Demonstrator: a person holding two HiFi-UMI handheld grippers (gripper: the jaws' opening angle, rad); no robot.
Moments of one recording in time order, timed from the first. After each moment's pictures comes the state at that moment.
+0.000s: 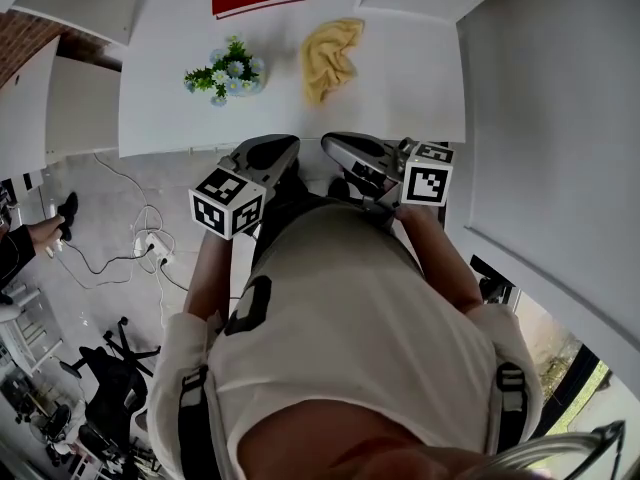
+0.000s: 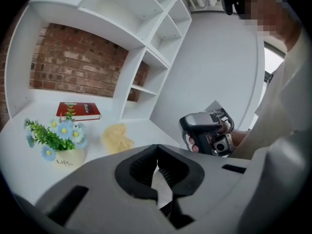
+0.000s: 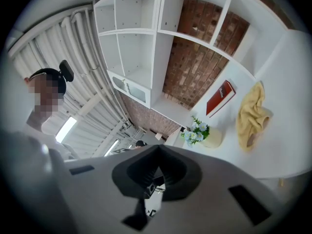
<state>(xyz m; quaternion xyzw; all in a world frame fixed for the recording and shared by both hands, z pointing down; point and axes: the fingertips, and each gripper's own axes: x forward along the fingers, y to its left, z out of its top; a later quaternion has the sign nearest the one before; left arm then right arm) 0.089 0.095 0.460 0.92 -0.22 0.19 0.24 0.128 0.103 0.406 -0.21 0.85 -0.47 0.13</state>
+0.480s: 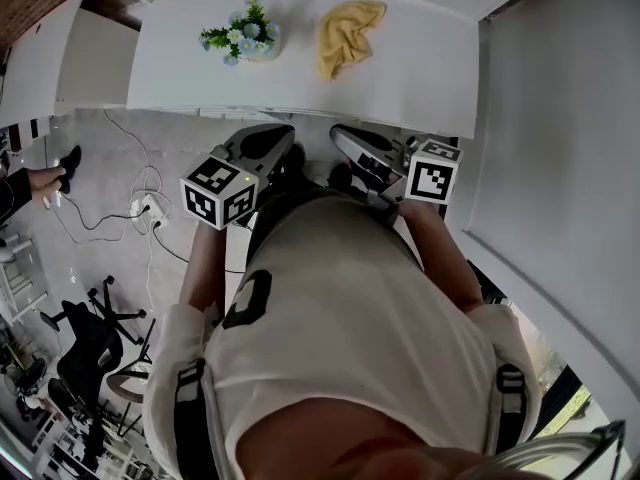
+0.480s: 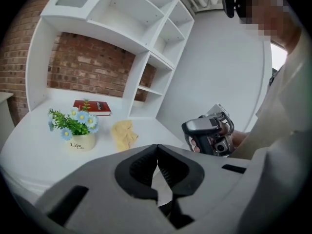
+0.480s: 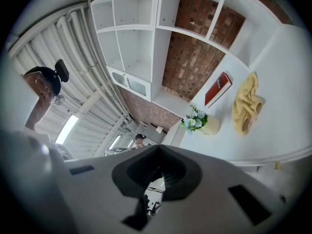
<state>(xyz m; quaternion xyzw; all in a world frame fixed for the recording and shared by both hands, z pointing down) 0.072 0.135 0.456 0.91 -0.28 0.19 0.25 0.134 0.141 0.418 -0.20 0.84 -0.49 0.11</state>
